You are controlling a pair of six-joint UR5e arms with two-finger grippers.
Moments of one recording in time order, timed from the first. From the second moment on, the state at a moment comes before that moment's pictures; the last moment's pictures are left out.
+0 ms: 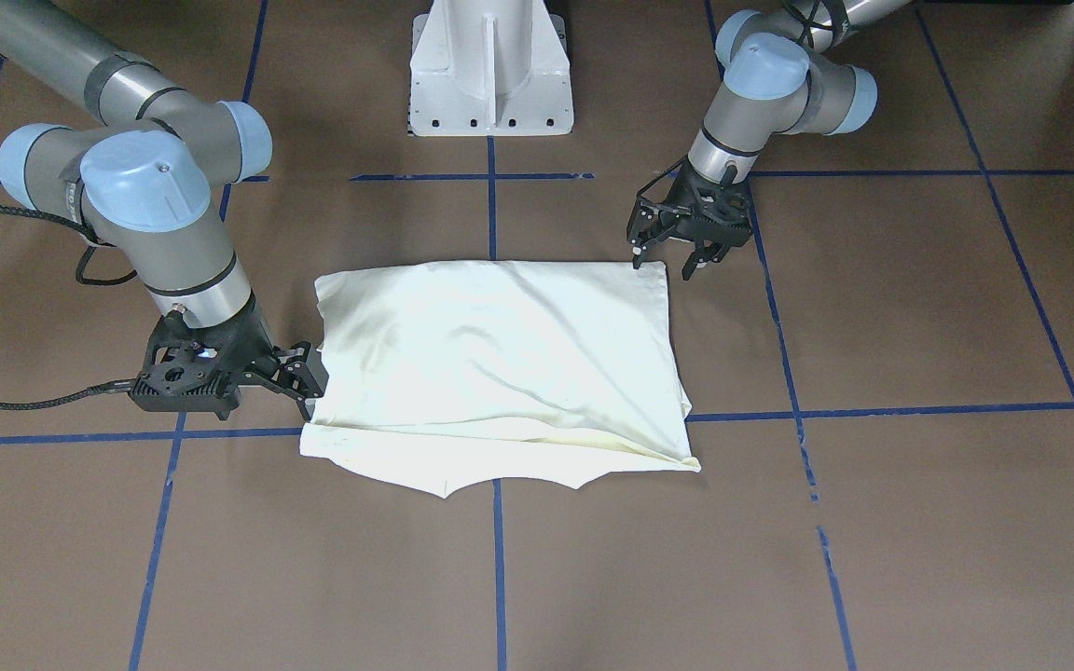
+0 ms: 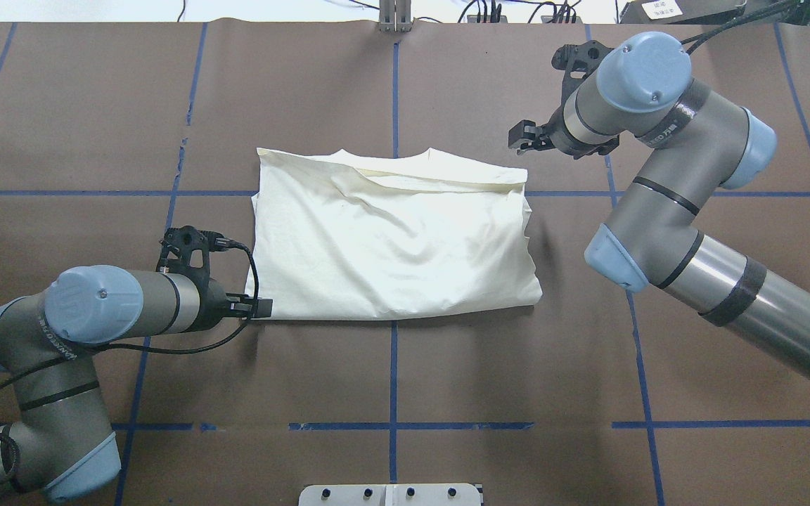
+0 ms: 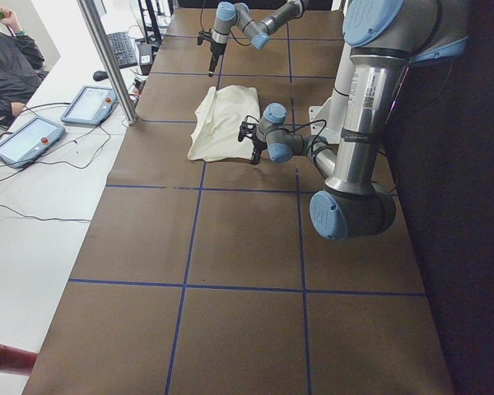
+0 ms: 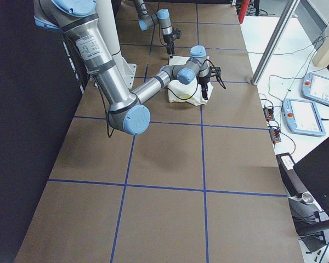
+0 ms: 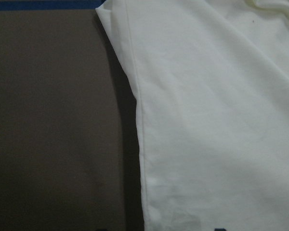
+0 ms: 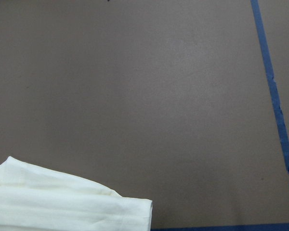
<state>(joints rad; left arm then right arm) -0.44 -1.79 -1.80 -2.17 -1.68 -1.17 0.80 -1.03 1.58 -1.31 1.85 1.09</state>
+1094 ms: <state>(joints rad) -0.46 -1.79 -1.81 -2.16 -1.68 -1.12 0.81 -1.03 1.58 -1.31 1.85 1.09</state>
